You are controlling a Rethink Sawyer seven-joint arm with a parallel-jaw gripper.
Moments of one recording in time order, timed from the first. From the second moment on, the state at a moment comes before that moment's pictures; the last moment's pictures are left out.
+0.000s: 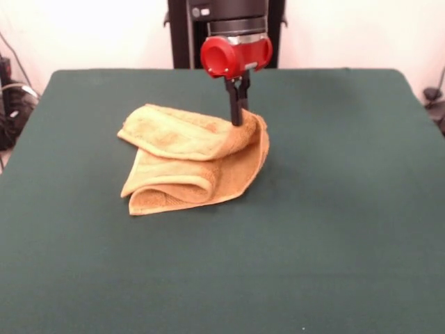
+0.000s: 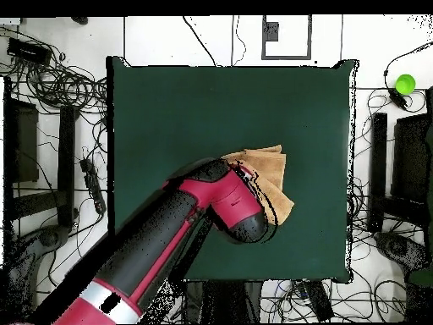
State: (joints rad) arm 0.45 -0.12 -0.81 1.28 -1.53 -0.70 2.96
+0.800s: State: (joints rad) arm 0.57 -0.30 -0.83 1.55 -1.22 -0.26 2.96
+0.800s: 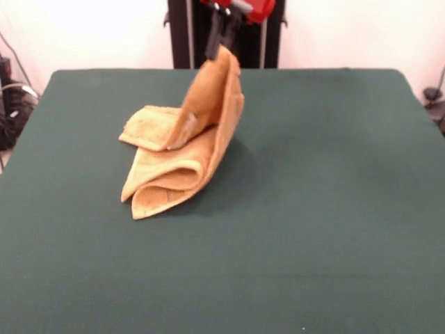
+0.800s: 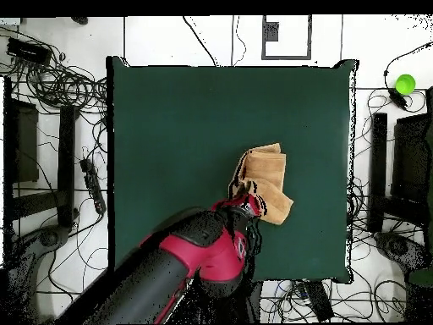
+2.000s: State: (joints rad) arm 0.51 -0.23 -0.81 1.54 -0.74 0.60 2.96
